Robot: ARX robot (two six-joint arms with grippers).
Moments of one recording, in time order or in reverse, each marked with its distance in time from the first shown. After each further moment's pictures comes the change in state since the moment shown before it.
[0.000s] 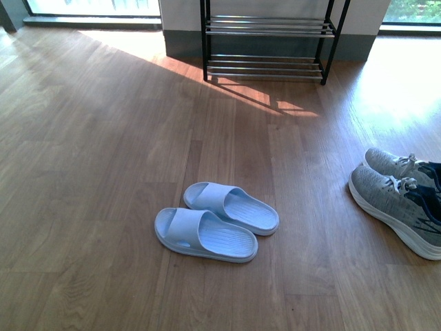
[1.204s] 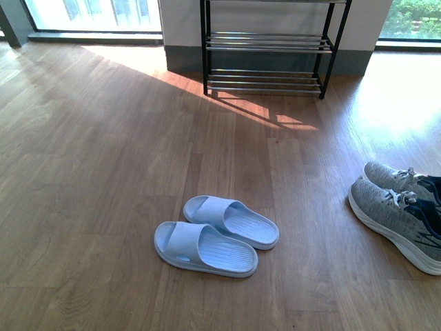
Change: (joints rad) left arm 0.000 0.000 0.000 0.000 0.000 0.000; right arm 0.000 0.000 0.000 0.000 0.000 0.000
